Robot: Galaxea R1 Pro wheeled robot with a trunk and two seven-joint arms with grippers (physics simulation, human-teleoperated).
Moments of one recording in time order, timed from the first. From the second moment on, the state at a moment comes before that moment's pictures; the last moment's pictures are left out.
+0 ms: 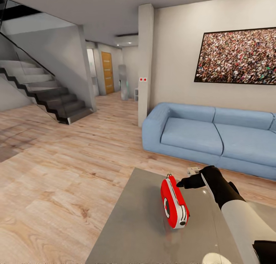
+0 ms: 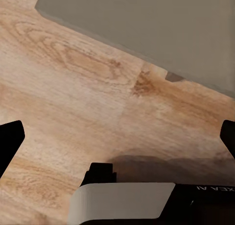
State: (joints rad) left arm -0.01 -0.05 0.00 -0.61 0.01 0.06 0.09; right arm -0.82 -0.15 0.01 -0.75 0.24 0.90 0.55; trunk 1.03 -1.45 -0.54
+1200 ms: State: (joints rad) left arm -0.01 -0.07 0.00 -0.61 0.01 0.06 0.09; right arm -0.82 -0.15 0.01 -0.75 0.24 0.84 0.56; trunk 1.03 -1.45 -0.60
